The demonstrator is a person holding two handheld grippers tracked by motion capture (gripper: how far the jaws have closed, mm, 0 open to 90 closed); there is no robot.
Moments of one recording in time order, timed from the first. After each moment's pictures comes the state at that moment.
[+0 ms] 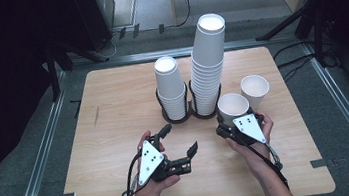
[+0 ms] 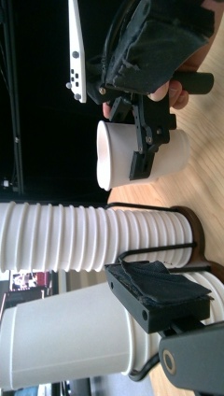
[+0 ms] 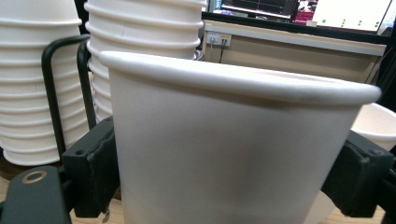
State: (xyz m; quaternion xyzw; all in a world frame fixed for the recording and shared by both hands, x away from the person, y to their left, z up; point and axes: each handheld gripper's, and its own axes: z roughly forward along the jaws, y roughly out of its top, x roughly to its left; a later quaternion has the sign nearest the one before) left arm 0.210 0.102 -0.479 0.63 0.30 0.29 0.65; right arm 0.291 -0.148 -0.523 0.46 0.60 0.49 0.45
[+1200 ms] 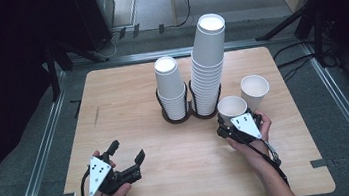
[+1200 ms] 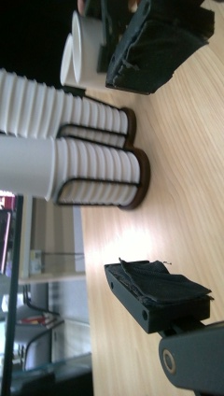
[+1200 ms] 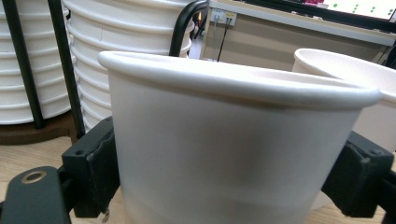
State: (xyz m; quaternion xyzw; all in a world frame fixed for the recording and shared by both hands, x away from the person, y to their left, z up) left arm 0.187 0.223 -0.509 0.61 0.44 0.34 0.57; right arm 0.306 -0.153 -0.545 0.45 0.63 0.45 0.44
